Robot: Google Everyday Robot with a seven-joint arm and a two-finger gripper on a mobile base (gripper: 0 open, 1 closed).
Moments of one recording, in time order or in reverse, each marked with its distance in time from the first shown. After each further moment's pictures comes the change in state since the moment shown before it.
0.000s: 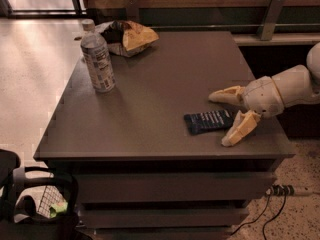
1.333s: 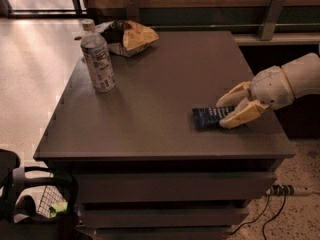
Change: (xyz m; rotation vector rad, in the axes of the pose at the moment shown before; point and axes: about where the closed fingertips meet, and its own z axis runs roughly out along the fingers) arm -0.013 -0.008 -0.026 0.040 0.028 0.024
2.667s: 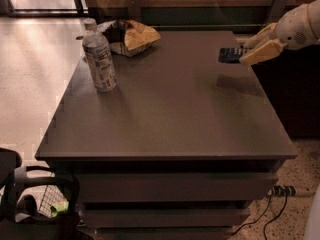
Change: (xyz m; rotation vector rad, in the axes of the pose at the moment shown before) arm -0.013 -0.154 -0.109 0.364 0.139 0.108
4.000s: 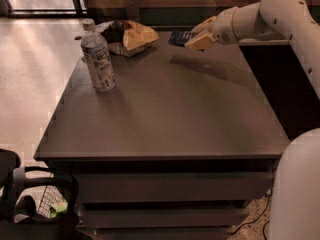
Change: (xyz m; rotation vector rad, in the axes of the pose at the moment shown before) arm -0.100 -0.049 0.149 0.171 -0.191 -0.094
